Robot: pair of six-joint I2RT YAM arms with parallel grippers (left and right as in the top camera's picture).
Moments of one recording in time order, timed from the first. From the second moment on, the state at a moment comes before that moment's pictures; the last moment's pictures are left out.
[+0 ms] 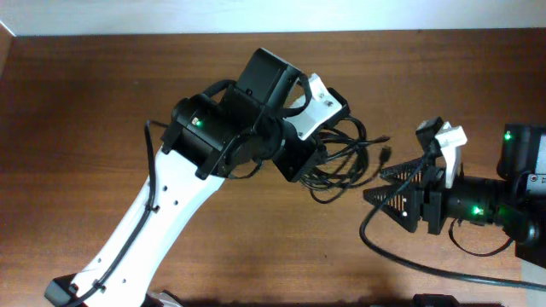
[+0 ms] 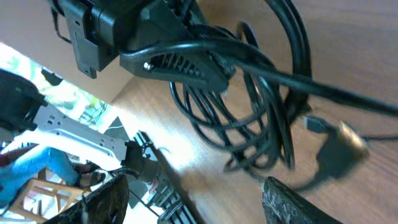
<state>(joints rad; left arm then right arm) -0.65 1.62 1.95 -1.30 0.46 0.14 -0.04 1.06 1.44 -1.37 -1.03 -0.29</state>
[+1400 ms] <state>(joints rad) -0.72 1.62 1.95 -1.32 0.35 0.05 -0.04 1.08 1.44 -1.39 -0.88 -0.32</state>
